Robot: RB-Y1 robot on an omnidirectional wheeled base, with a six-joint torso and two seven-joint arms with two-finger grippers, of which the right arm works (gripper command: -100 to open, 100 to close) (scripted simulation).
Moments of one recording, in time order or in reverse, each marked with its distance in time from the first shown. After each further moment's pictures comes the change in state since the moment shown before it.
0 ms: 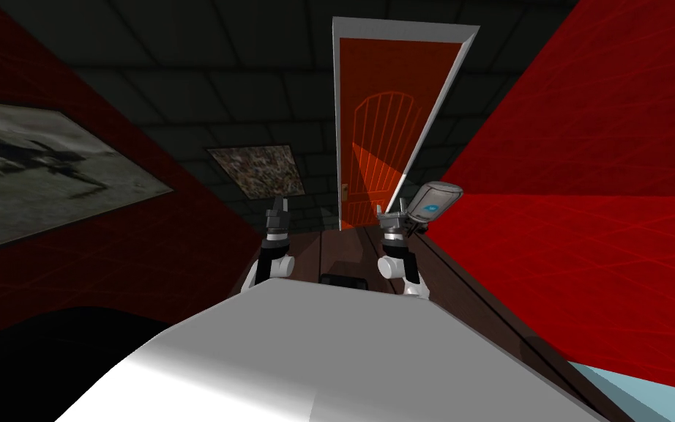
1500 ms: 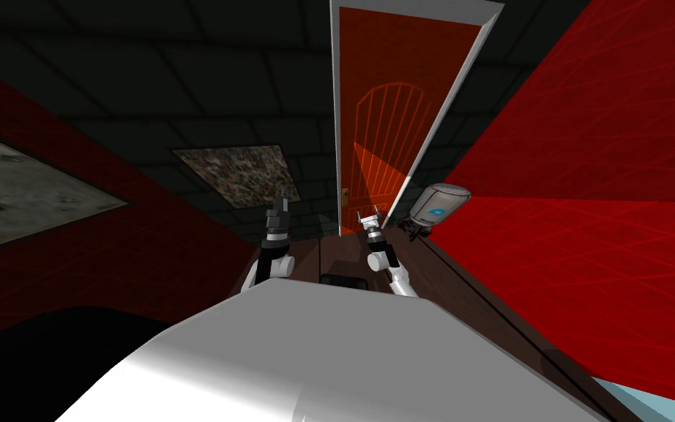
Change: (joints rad) arm -0.207 -0.105 0.187 0.317 -0.192 -0.011 -0.353
